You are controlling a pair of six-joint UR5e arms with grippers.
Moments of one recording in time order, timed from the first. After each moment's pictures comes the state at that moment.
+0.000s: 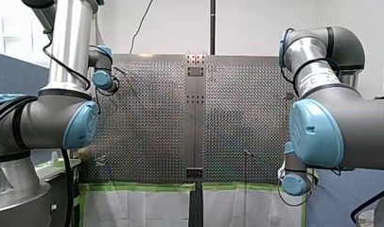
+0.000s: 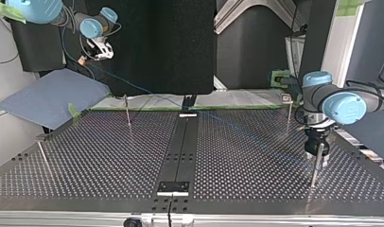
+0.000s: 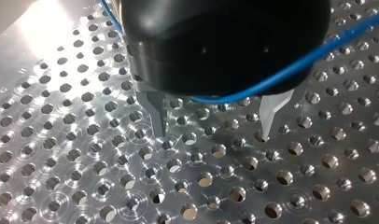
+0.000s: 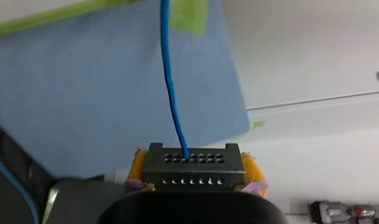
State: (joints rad) left arm 0.20 -1.80 -1.70 -2.78 -1.57 -2.03; right arm 1.68 -0.62 1.99 -1.14 1.99 1.90
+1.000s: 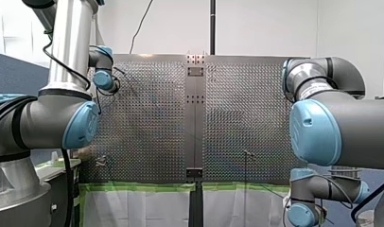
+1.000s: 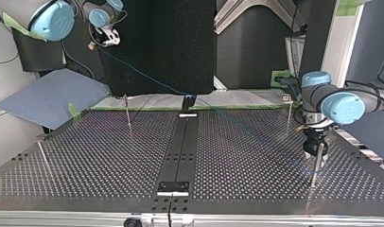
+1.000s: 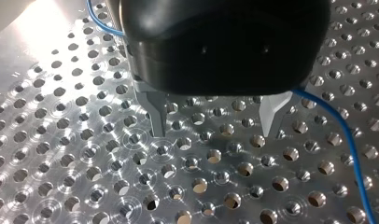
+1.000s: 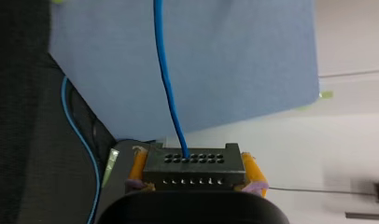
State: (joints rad) left arm 0.19 -1.80 -1.70 -2.78 -1.57 -2.03; right arm 1.64 -0.39 2.00 -1.25 1.96 1.92
